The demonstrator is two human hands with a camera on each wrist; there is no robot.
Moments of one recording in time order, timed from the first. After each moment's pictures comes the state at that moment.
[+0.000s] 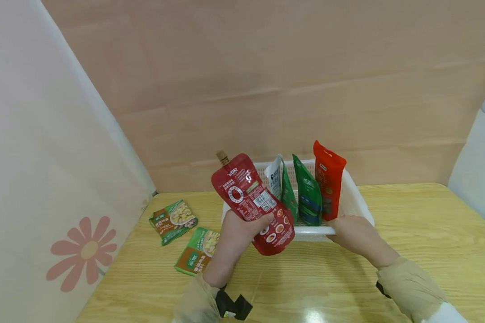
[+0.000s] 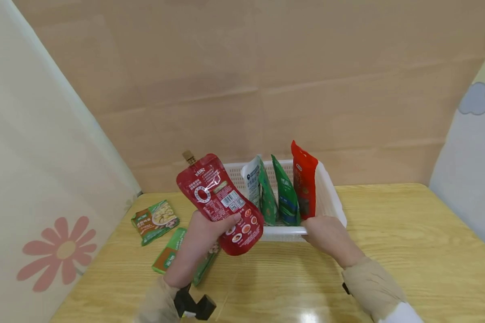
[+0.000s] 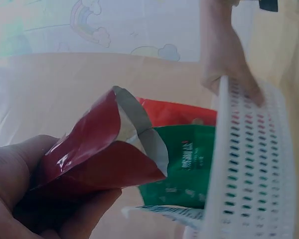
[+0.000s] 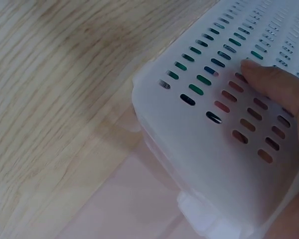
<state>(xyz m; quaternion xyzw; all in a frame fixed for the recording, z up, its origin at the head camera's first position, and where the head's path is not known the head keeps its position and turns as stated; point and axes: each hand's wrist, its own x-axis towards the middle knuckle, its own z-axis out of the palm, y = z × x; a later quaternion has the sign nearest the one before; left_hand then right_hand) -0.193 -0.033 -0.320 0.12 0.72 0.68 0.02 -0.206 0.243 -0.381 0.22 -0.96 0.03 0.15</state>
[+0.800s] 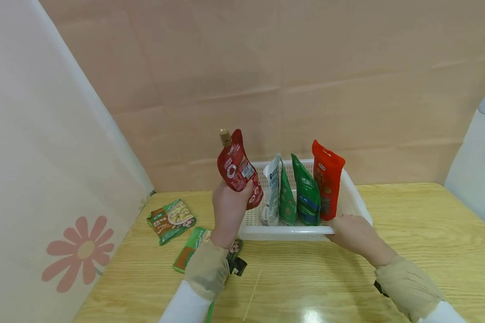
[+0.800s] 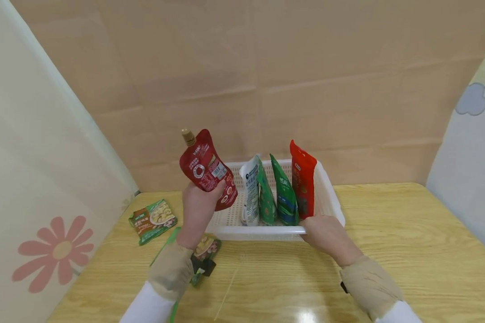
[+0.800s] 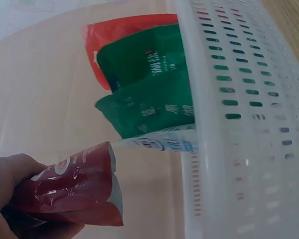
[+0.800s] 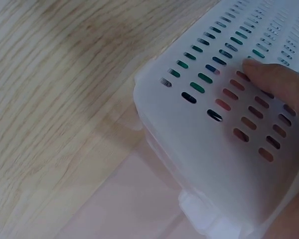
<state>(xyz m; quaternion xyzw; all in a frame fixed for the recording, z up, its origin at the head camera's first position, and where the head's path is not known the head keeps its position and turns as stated) -0.248 -0.026 -0.308 0.04 0.81 0.53 -0.23 -0.207 0.242 -0.382 0.21 -0.97 0.02 0.15</state>
